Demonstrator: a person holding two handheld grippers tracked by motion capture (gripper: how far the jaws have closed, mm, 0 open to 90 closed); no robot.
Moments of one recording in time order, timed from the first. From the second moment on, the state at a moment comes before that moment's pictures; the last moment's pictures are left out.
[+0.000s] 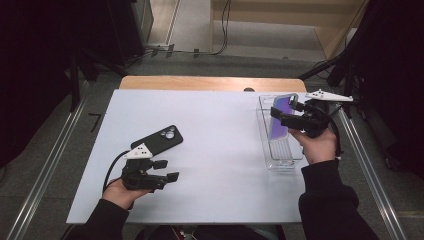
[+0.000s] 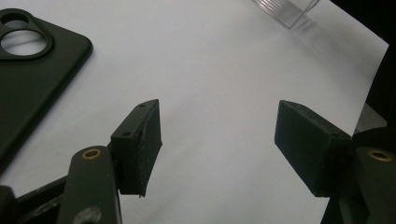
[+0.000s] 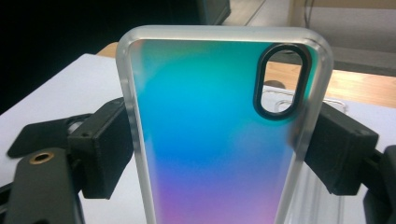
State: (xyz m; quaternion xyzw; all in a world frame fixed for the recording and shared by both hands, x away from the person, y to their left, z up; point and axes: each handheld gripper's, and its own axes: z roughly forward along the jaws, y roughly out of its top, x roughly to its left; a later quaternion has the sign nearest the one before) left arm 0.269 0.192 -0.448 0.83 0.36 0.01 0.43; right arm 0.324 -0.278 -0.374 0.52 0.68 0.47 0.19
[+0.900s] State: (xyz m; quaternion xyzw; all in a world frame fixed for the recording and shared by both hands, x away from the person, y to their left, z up) left arm 0.270 0.192 -0.450 0.83 0.35 0.01 0.43; right arm 0.402 -0.279 -0.398 0.57 0.65 0.43 0.24
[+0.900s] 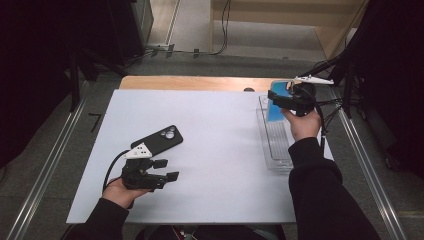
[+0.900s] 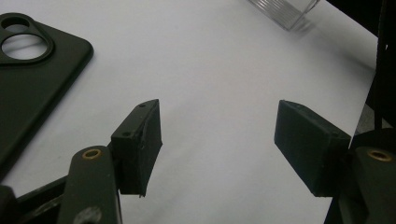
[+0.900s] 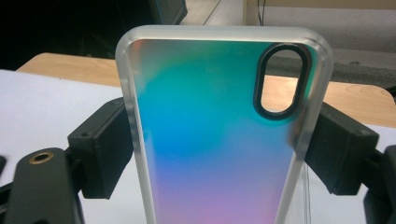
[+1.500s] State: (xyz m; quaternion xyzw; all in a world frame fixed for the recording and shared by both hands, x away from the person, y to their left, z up) left arm 0.269 0.193 -0.449 0.83 0.35 0.01 0.44; right arm 0.452 -0.277 -0.435 0.62 0.63 0.40 0.25
